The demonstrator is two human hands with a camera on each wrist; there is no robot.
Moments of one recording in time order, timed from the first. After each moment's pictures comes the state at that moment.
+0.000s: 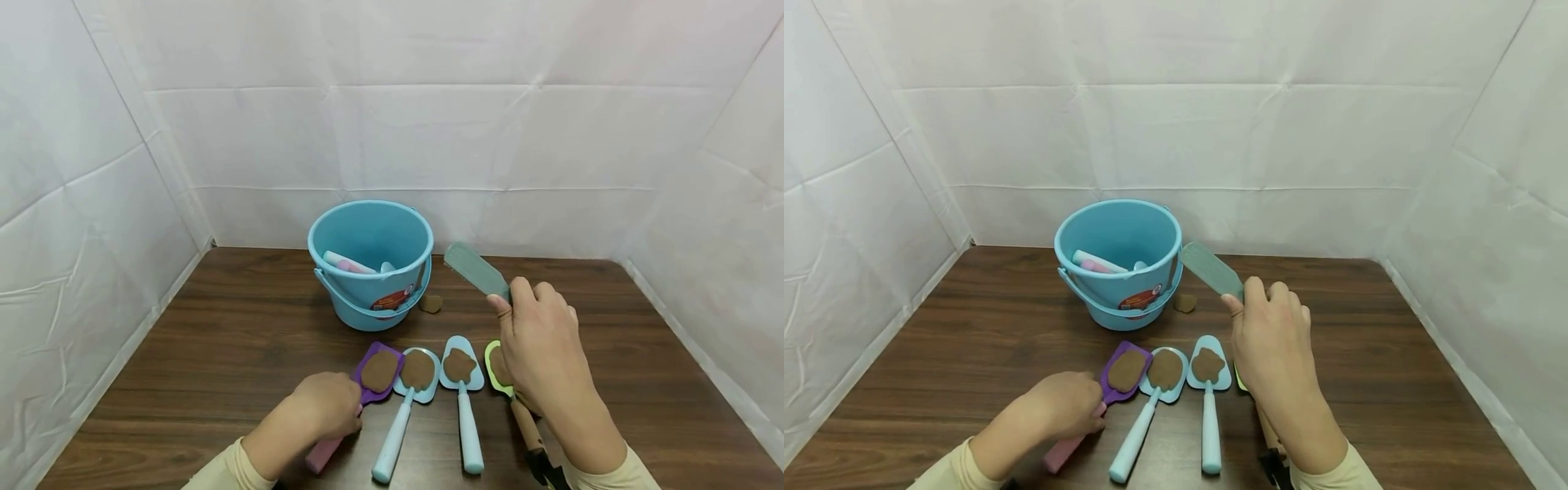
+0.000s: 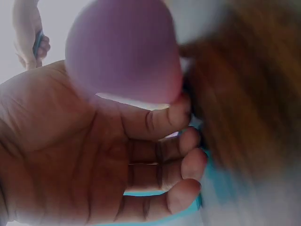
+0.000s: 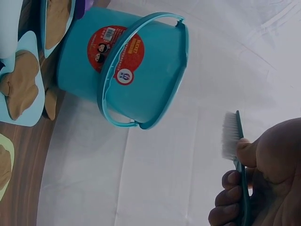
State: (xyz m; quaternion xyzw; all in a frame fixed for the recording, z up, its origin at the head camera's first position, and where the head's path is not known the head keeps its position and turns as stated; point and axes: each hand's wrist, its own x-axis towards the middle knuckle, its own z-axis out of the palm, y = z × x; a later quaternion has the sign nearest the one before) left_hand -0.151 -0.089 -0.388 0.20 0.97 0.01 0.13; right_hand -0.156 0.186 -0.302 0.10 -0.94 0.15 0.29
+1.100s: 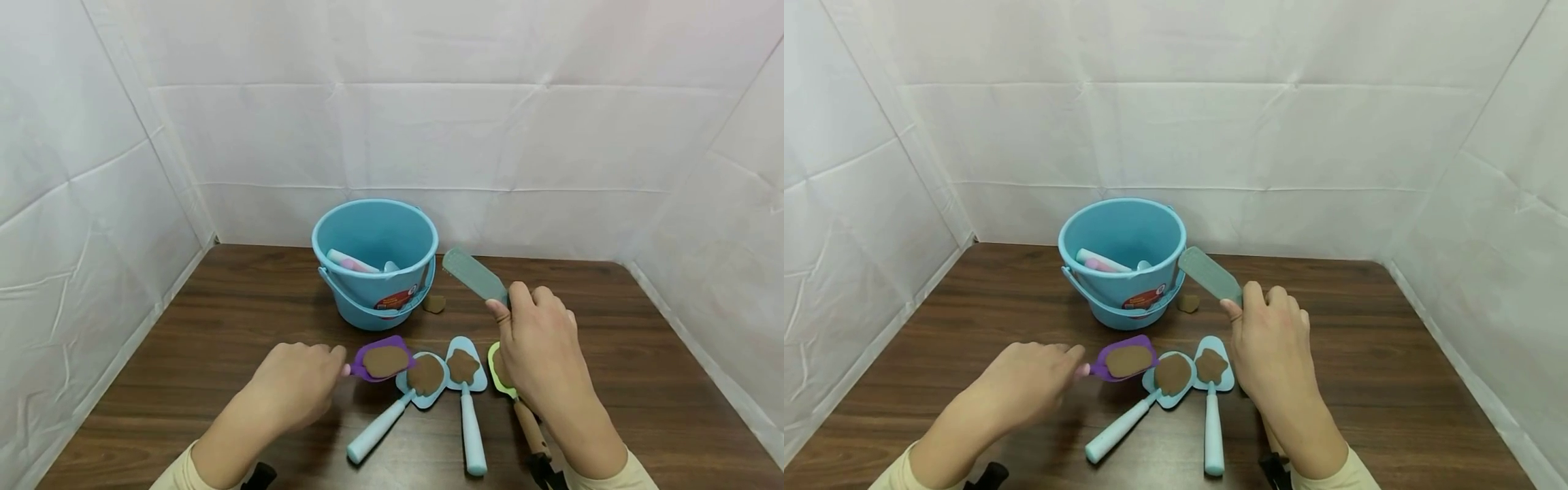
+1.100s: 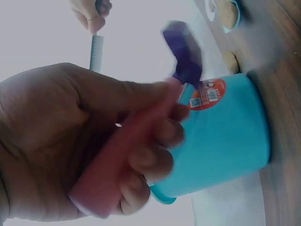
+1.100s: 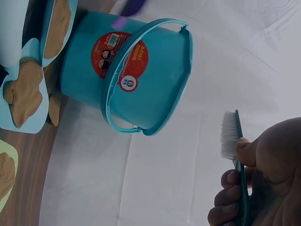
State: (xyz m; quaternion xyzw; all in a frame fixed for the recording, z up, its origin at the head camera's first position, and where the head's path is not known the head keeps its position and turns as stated) left_hand -0.135 -0.121 -0.337 0.23 0.97 0.00 -0.03; right_hand -0.156 0.183 -0.305 0.11 -0.95 0.14 0.26
